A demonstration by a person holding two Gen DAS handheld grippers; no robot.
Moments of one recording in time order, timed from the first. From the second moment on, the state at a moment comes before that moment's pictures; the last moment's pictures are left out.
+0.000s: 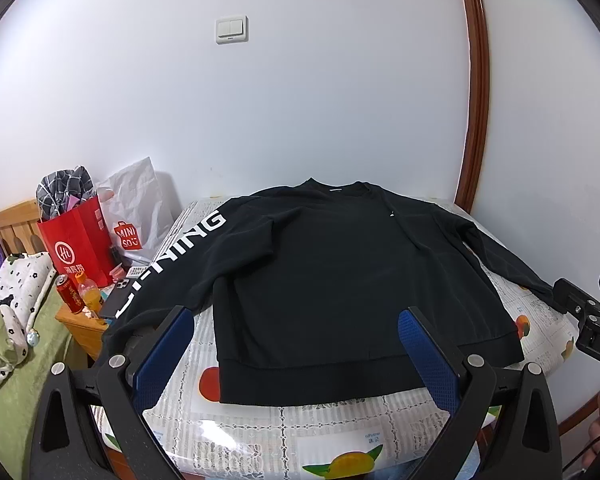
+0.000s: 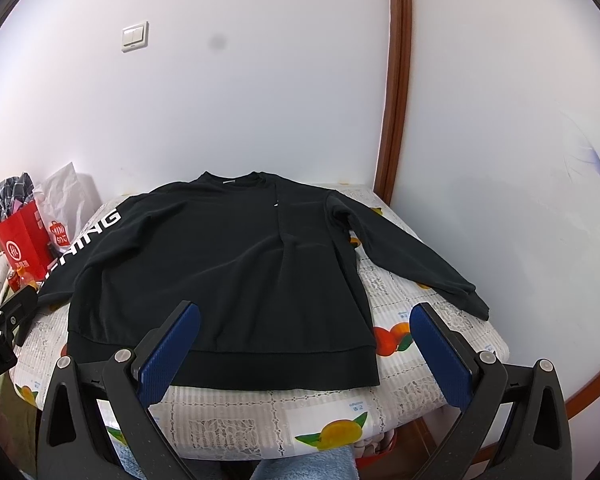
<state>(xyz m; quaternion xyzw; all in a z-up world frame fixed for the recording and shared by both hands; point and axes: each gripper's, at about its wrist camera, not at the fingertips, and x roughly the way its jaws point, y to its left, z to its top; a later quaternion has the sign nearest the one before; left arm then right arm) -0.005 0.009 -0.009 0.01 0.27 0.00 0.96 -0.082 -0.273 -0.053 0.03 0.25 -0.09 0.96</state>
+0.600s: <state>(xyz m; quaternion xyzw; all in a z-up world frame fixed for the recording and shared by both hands) -0.005 0.008 -0.011 0.01 0.27 0.00 0.96 -0.082 -0.276 -0.054 0.03 0.25 -0.09 0.96</state>
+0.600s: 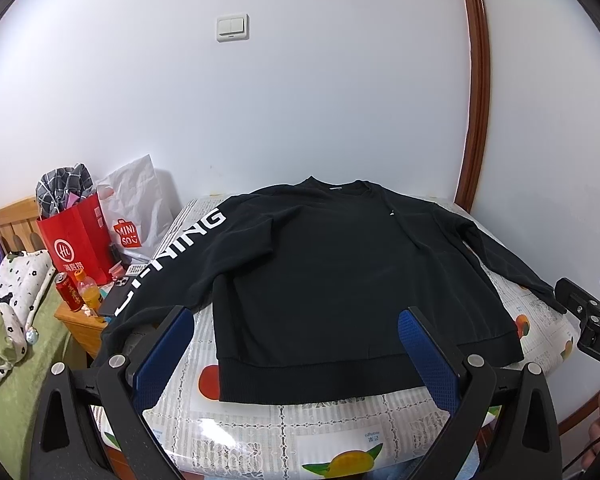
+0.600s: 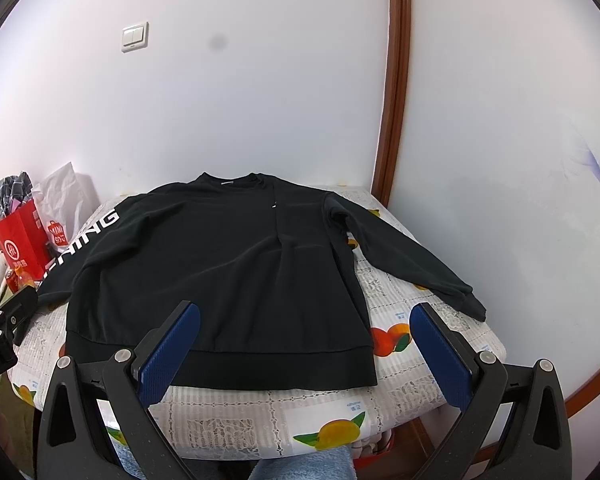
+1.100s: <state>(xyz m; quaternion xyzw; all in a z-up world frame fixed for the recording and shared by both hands) -0.006 0.008 -0.014 0.00 0.27 0.00 0.96 -0.084 -0.274 -0.054 0.03 0.25 -0.09 0.96</state>
